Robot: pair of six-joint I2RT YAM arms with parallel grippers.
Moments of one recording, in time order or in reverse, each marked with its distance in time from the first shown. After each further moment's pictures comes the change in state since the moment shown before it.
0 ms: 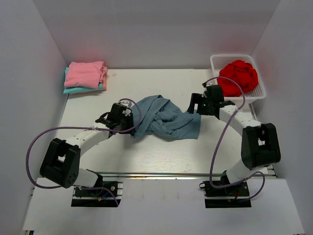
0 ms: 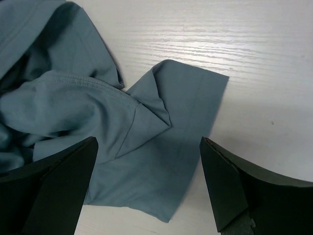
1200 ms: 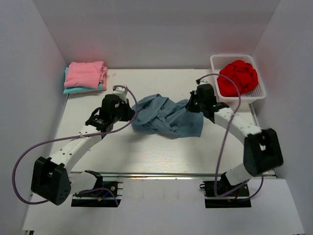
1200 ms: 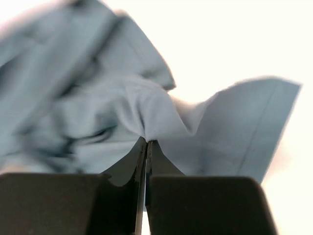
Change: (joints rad) left arm -0.002 -0.152 0.063 0.072 0.005 0.032; right arm 0.158 0.042 0.017 0.072 0.106 0.132
